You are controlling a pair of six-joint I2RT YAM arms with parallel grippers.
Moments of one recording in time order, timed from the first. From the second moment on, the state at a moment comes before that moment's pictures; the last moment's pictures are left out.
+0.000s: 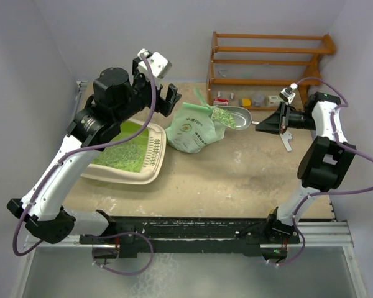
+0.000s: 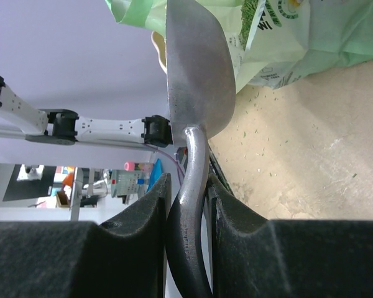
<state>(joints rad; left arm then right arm) -0.65 1.32 1.74 -0.54 0.02 0.14 -0.34 1.84 1.61 -1.63 -1.38 -0.68</state>
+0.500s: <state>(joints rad) -0.65 1.29 1.69 -0.54 0.01 0.13 -0.35 1.85 1.61 -1.63 -1.39 -0.65</state>
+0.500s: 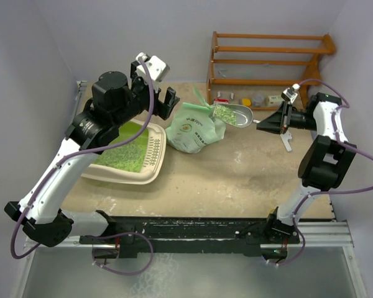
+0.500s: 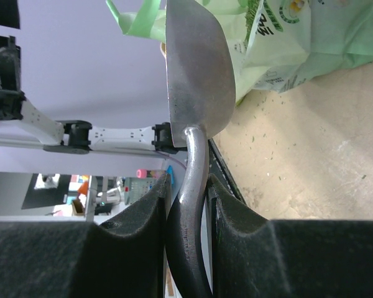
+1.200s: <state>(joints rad) -0.65 1.25 1.62 -0.52 0.00 0.11 -0.36 1.79 1.77 -1.63 -1.47 -0.42</state>
